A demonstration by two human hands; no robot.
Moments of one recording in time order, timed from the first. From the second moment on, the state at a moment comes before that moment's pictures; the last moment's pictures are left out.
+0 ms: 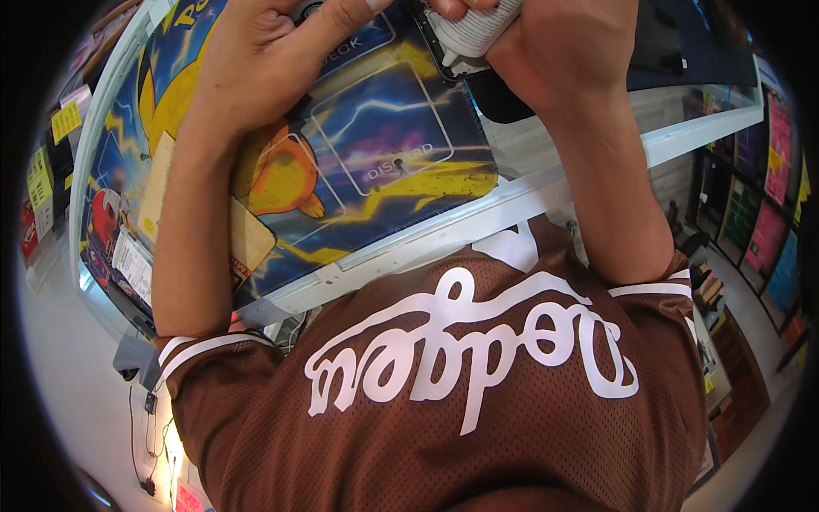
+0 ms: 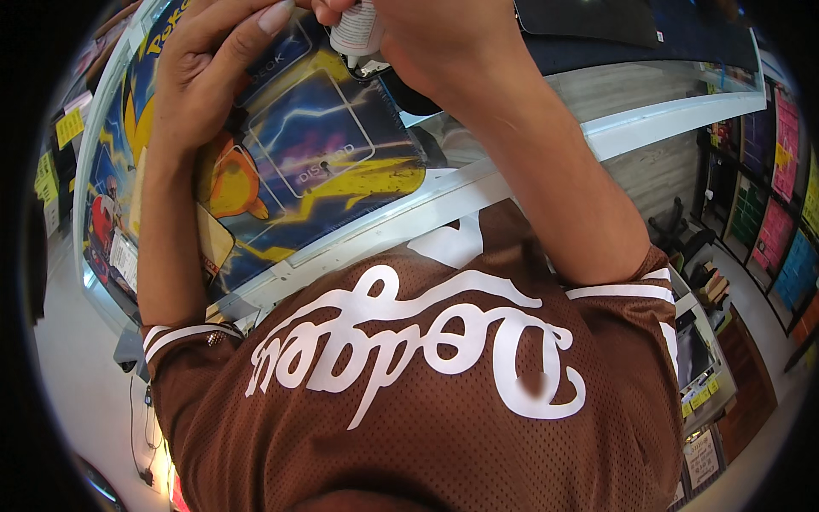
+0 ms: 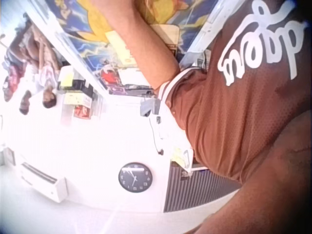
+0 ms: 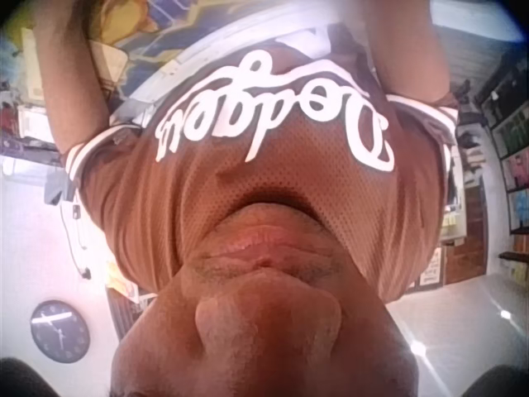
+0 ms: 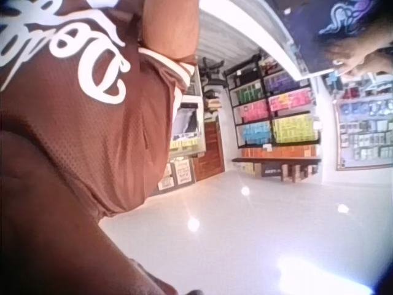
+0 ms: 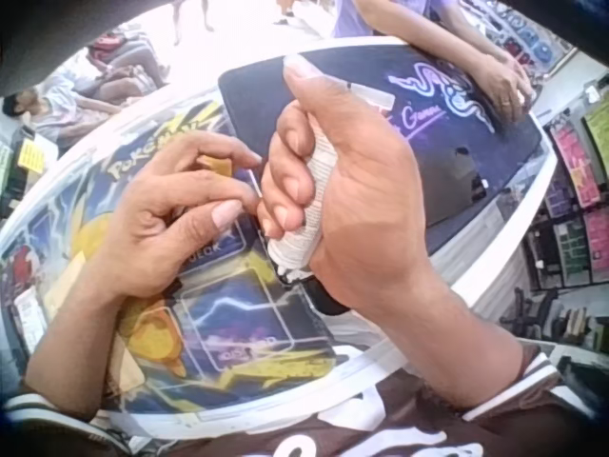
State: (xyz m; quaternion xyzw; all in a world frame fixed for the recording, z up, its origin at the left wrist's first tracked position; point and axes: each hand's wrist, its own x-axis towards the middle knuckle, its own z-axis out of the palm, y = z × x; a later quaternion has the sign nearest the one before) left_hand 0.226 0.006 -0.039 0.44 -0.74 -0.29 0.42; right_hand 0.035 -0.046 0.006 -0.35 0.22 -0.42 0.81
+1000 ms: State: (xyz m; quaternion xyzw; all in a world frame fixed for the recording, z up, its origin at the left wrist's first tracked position) left_hand 0.221 0.008 -0.027 0.52 -0.72 -0.22 0.40; right_hand 0.044 -0.061 -0.009 -0.28 0.25 -0.48 0.80
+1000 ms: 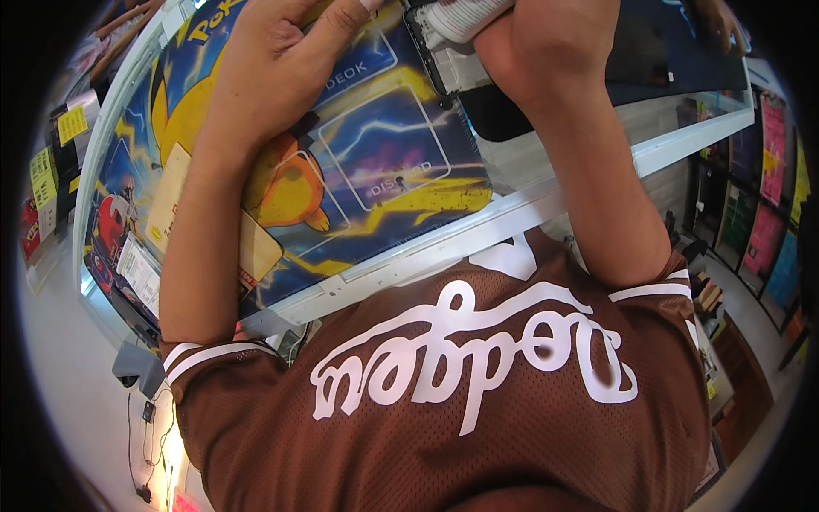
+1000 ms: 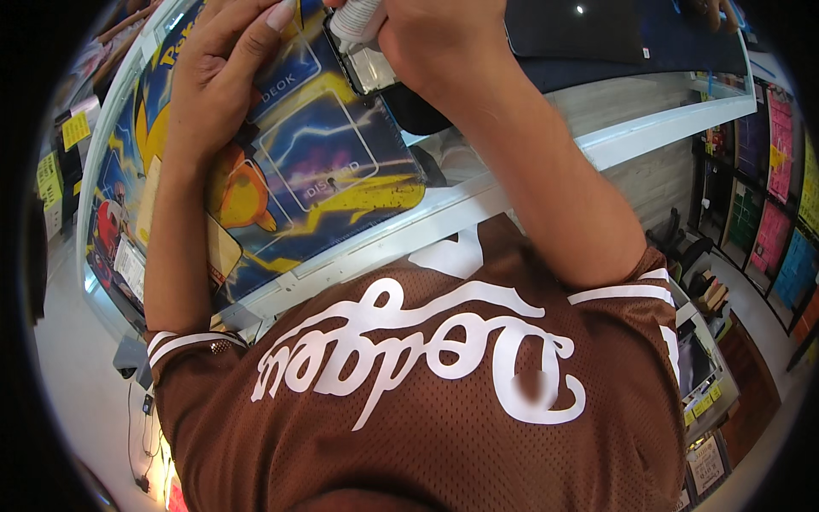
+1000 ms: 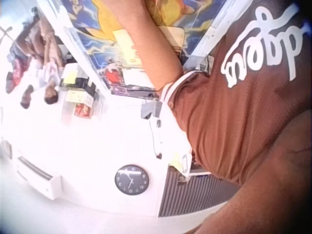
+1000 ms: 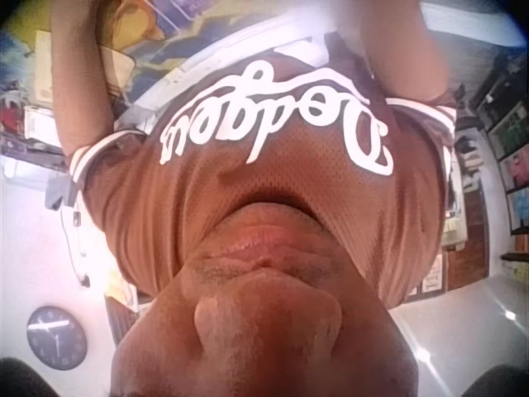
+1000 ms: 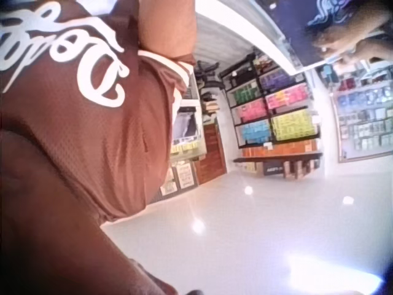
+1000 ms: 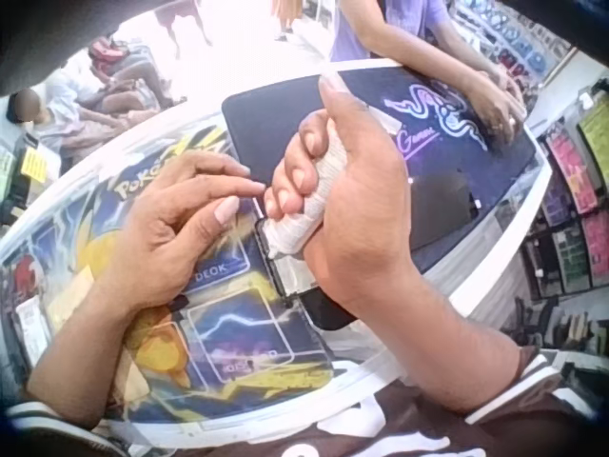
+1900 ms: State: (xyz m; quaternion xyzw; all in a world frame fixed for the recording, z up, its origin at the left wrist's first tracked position) left_hand 0.215 0.008 -0.030 0.55 -0.64 -0.27 0.46; right_hand 0.042 -0.095 -0.012 -0.41 0.23 -0.55 0.69
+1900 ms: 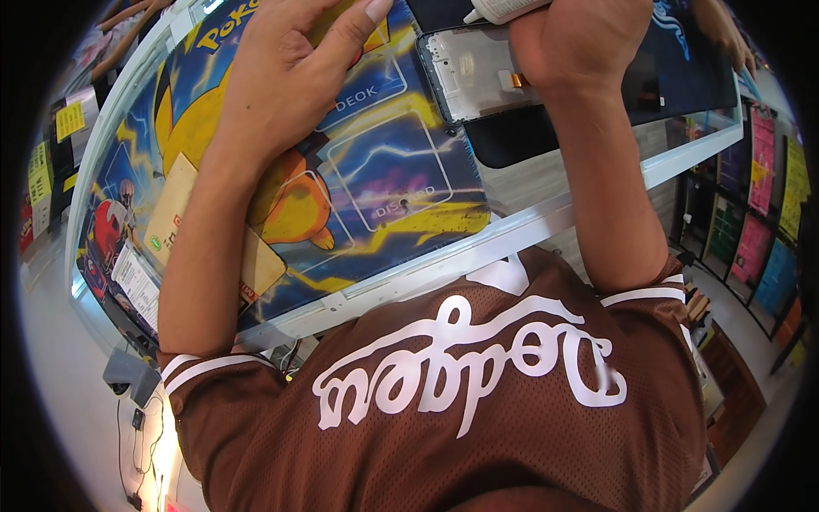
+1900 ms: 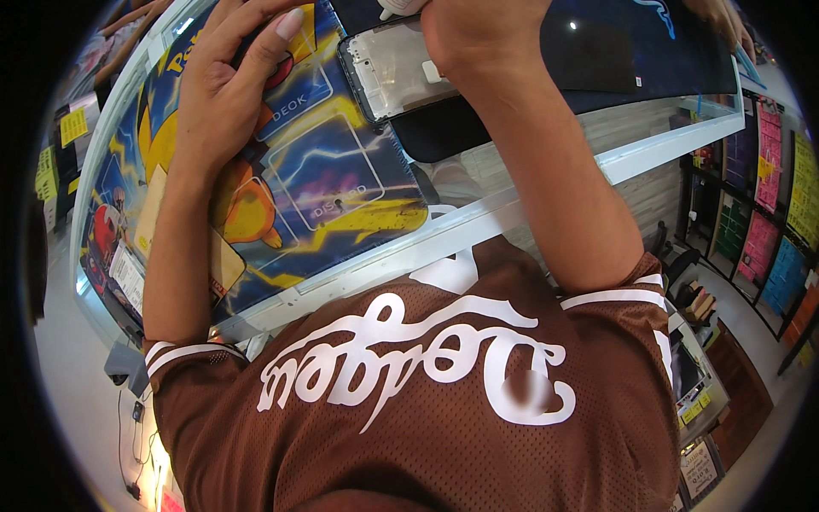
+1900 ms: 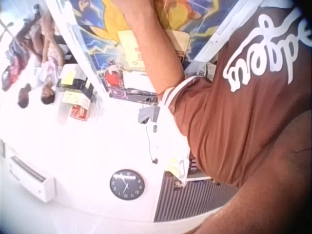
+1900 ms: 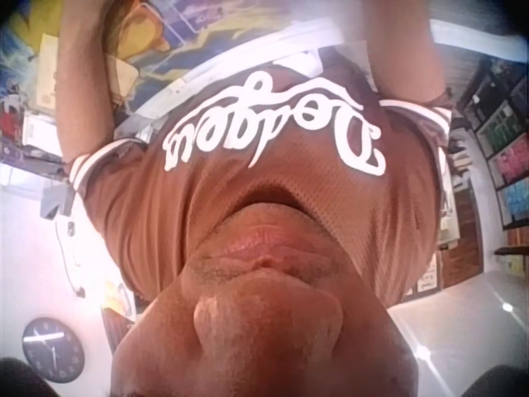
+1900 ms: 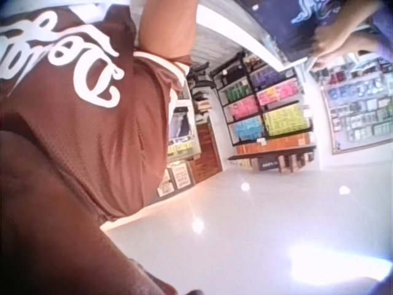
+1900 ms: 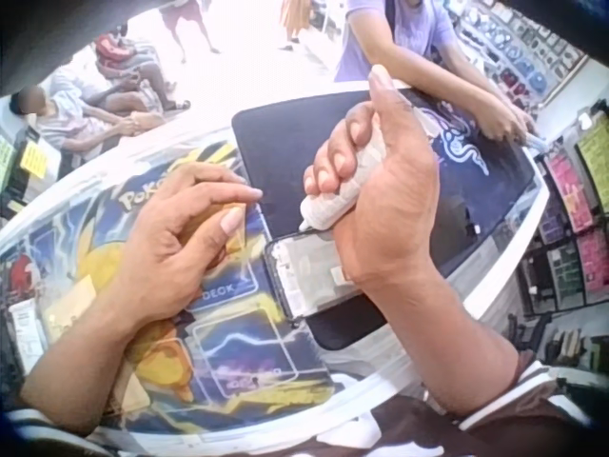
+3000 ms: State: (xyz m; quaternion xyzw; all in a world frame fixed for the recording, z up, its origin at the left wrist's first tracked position) left_hand 0.216 0.009 -0.023 0.56 -0.66 -0.26 0.42; right_hand 0.054 -0.075 0.000 -0.41 0.21 -0.53 0.71
